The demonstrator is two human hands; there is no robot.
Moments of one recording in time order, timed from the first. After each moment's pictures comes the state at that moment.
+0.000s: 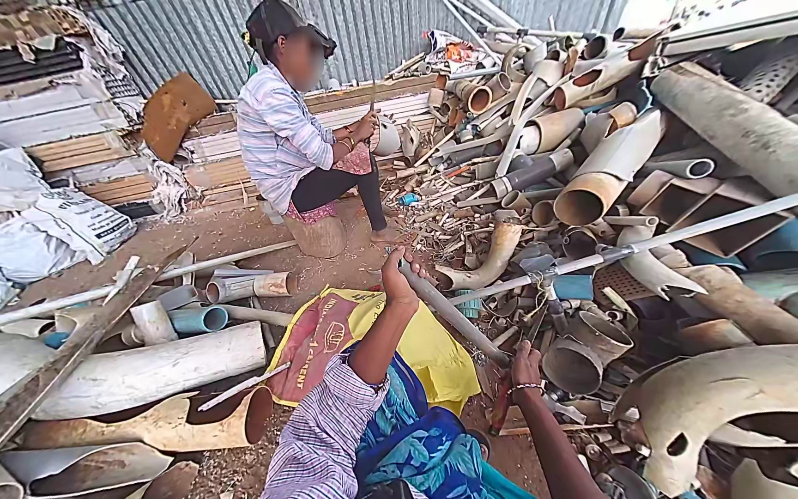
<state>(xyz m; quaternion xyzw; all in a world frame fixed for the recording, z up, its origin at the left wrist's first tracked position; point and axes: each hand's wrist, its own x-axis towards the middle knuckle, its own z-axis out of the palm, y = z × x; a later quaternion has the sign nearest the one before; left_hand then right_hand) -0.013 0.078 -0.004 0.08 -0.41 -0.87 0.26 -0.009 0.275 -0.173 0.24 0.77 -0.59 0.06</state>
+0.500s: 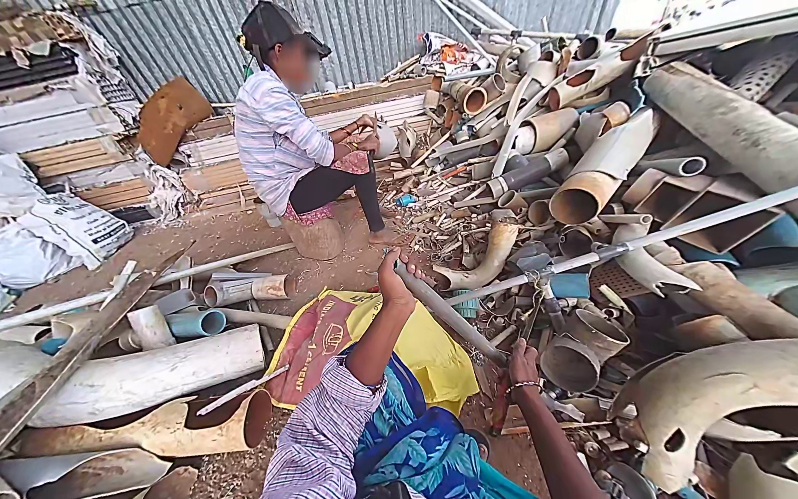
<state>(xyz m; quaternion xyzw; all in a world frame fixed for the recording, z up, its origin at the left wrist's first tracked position) -0.012 0.078 -0.003 0.09 -0.41 -0.87 0.27 -0.008 0.276 -0.169 0.23 0.76 -0.60 0.07</state>
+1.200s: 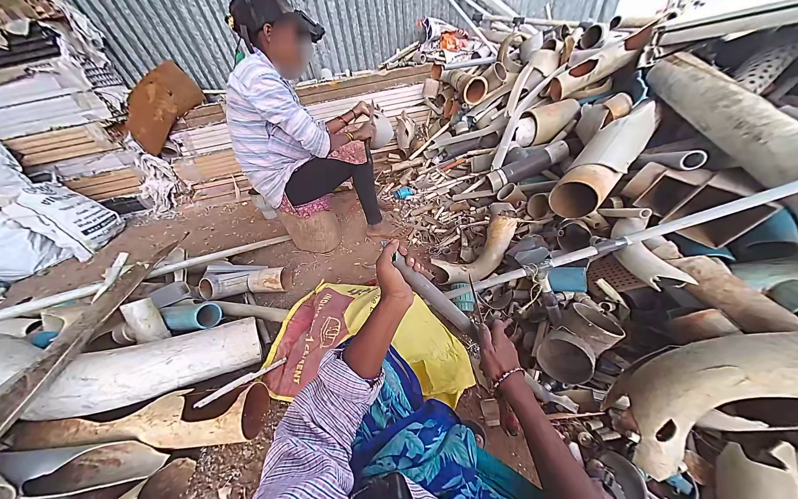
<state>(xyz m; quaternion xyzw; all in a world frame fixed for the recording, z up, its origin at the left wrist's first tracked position) -0.012 0.076 -0.007 0.08 -0.42 -0.87 0.26 0.012 0.256 -0.114 -0.04 0.90 -0.43 0.08</state>
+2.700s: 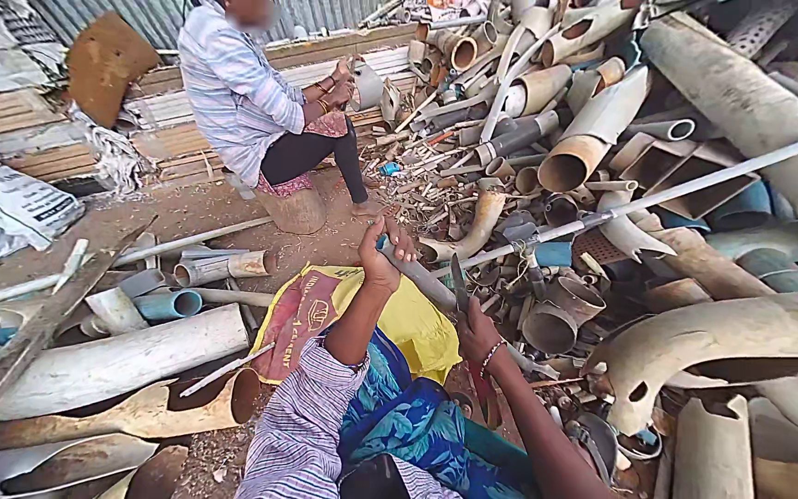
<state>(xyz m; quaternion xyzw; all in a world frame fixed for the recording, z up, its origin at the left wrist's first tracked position) -0.015 0.059 -0.025 -0.17 -0.42 -0.87 0.19 0.030 0.246 -0.073 -0.10 0.89 -0.40 0.19</state>
